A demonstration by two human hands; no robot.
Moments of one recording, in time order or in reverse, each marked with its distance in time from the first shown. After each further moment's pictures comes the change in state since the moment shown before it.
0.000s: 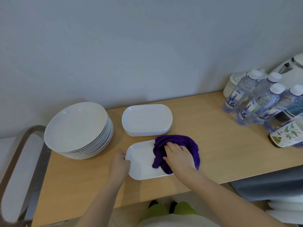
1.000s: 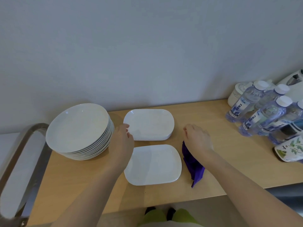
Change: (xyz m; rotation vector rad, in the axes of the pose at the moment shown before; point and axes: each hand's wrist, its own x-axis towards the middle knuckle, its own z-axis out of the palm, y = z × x) left_hand 0.016 0.071 -0.010 0.190 0.377 0.391; right_hand 0.035 0.059 -0.076 0.051 0.183 0.253
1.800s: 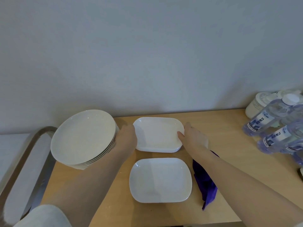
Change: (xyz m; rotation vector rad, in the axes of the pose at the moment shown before) left_hand 0.084 -0.002 0.016 0.568 -0.264 -0.017; right_hand 0.077 -0.033 0.027 0.061 -0.158 0.098
